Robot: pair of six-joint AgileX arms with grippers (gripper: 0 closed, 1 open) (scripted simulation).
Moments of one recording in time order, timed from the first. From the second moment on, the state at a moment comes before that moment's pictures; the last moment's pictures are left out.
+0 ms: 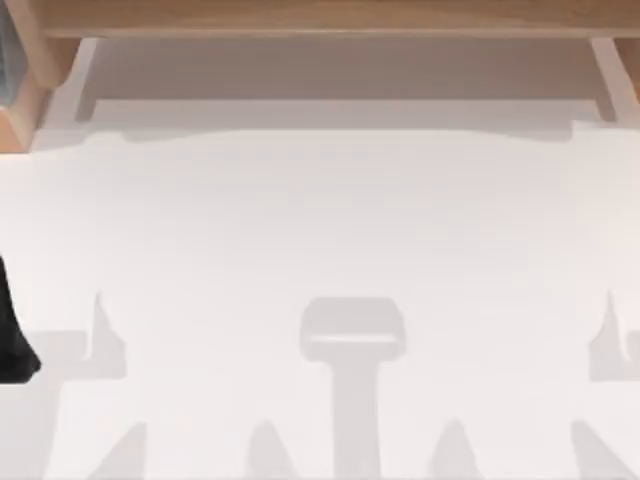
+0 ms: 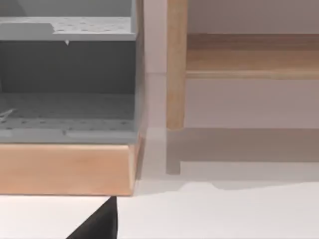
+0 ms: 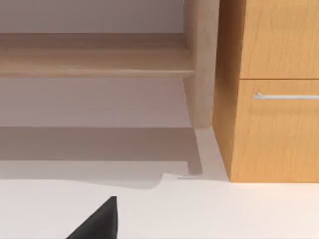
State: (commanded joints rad) left arm 0.00 0.00 0.00 0.00 0.00 0.00; right arm 0.00 0.00 0.00 0.00 0.00 0.00
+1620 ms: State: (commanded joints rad) left arm 0.00 0.00 0.00 0.00 0.00 0.00; right arm -0.41 2.09 1.00 1.10 -0.39 -1.41
